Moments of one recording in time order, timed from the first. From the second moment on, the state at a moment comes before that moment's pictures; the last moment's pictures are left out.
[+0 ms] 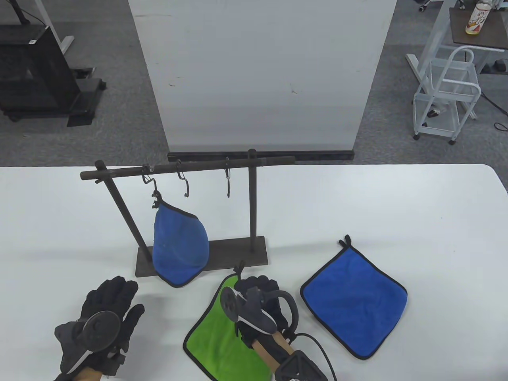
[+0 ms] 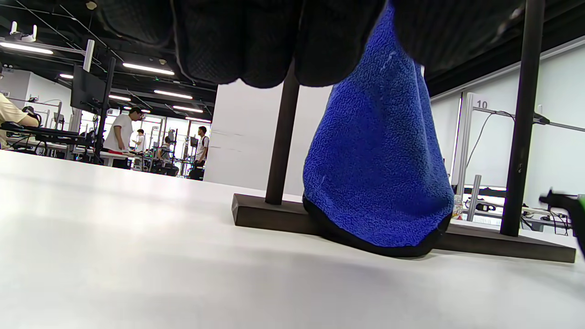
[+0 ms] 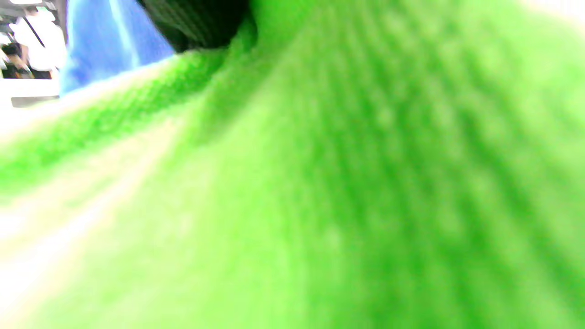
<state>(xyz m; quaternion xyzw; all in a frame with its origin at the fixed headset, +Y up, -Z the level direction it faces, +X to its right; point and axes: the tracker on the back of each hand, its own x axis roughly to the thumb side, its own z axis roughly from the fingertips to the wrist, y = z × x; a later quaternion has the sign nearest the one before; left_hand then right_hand) -0.355 -0.720 -0.247 0.13 -0.04 0.08 0.99 -0.037 -0.725 -0.282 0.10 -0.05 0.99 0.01</state>
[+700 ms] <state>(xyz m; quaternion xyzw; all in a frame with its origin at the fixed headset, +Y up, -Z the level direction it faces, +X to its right) -0.356 -0.718 -0.243 0.14 -0.04 0.09 0.98 -0.062 -0.584 -0.247 0.17 -0.30 0.94 0.03</state>
